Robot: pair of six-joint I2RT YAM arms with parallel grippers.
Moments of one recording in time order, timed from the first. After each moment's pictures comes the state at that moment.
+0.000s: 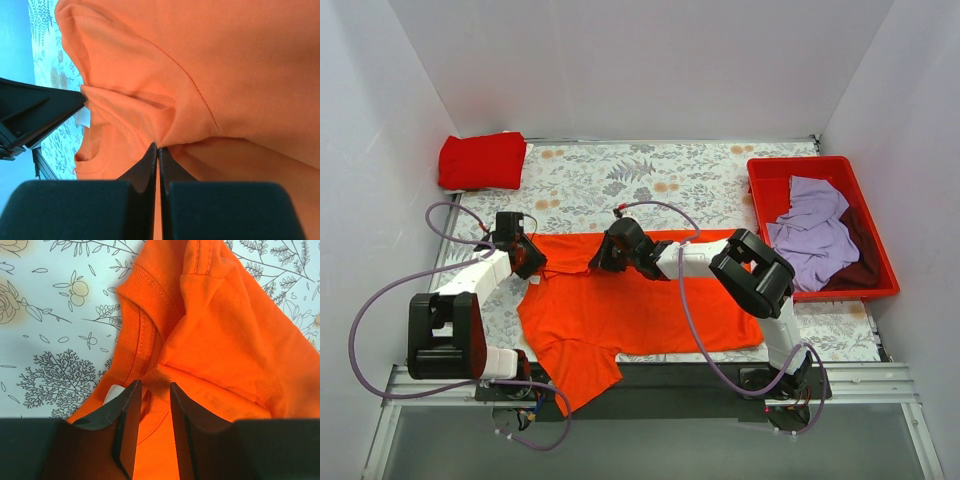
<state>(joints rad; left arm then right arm) -0.01 1.37 0.71 -0.36 -0.07 -0.71 0.96 2.06 1.23 0.23 -0.05 0.99</state>
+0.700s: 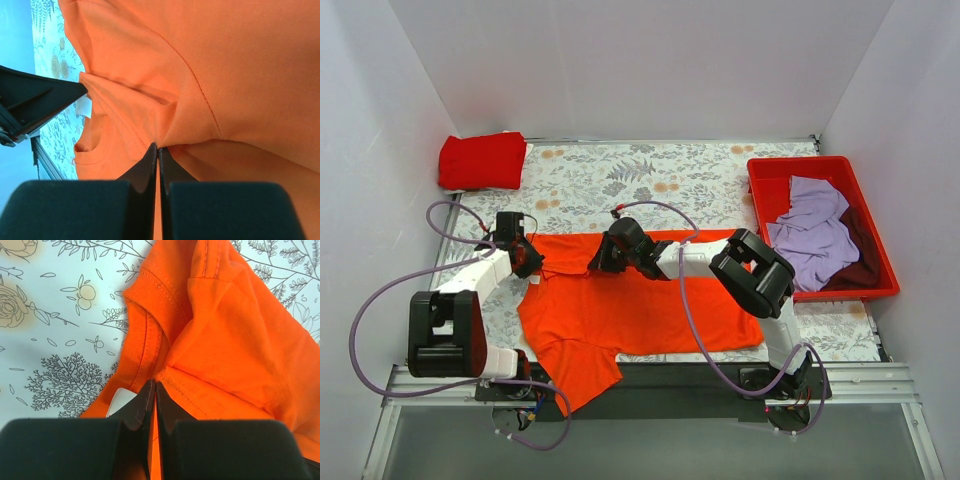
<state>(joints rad) -0.01 1.39 0.71 -0.37 -0.09 -0.69 0.96 2.06 1.23 0.23 -0.10 0.96</state>
